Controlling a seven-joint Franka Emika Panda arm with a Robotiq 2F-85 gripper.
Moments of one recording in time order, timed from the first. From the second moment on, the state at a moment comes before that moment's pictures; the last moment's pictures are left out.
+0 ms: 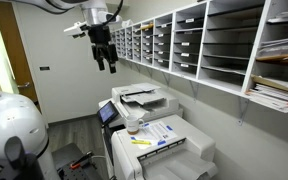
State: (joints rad) arm 0.00 -0.92 0.02 -2.49 -0.01 1.69 0.06
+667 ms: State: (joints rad) arm -0.07 -0.82 -0.01 -2.55 0.03 1.87 0.19
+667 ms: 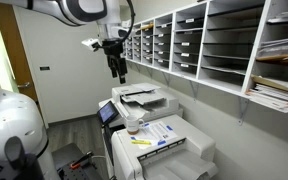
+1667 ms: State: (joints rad) arm -0.13 -0.31 0.00 -2.54 0.11 2.28 0.49
